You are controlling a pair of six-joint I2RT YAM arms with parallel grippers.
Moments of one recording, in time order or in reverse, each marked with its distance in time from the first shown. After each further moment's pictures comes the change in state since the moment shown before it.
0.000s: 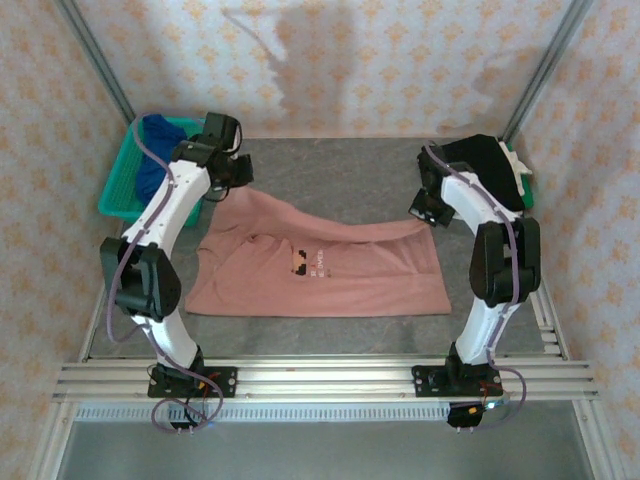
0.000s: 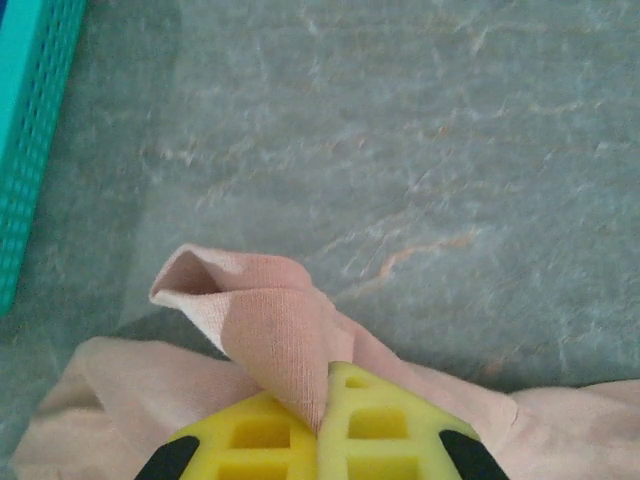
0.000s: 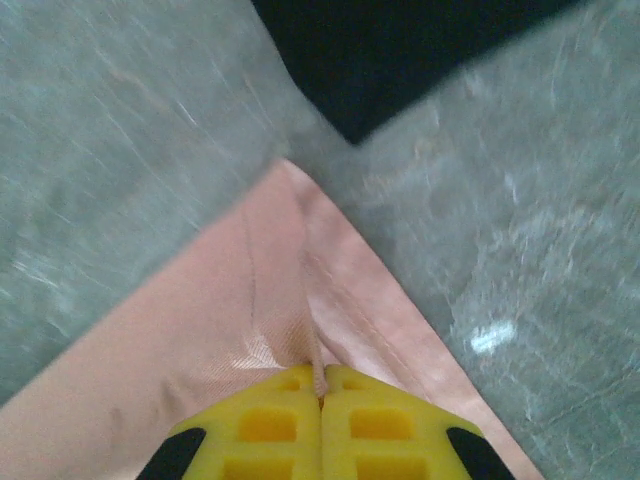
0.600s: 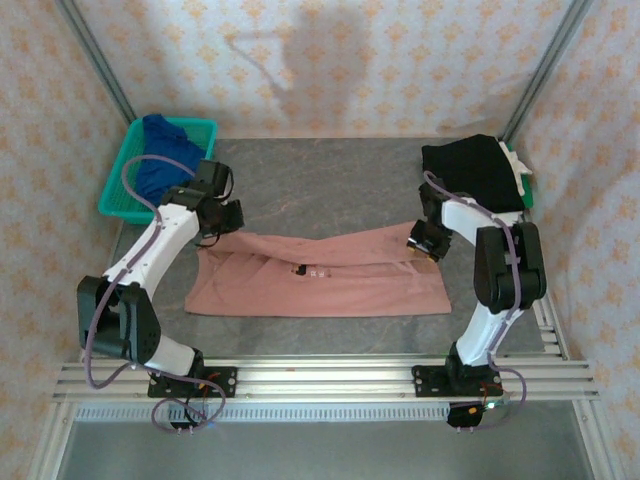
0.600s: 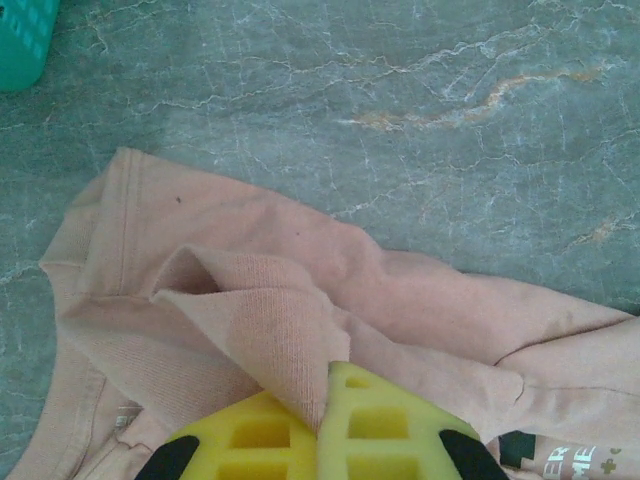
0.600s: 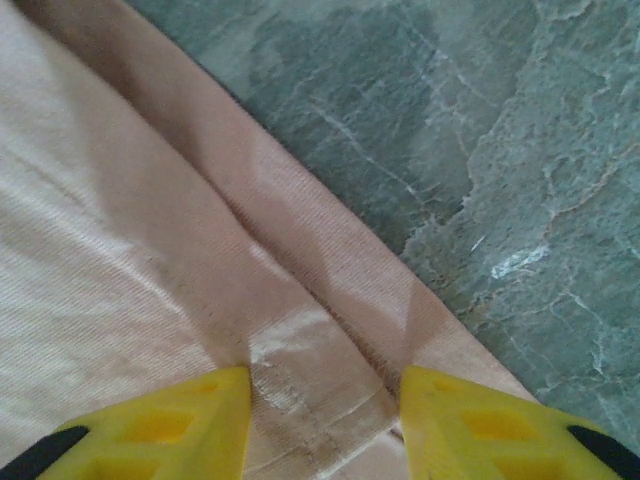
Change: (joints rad) left arm 0.000 -0.298 -0.490 0.056 0.001 -0.079; right arm -0.012 -0.060 -0.336 0.153 -0.159 0.024
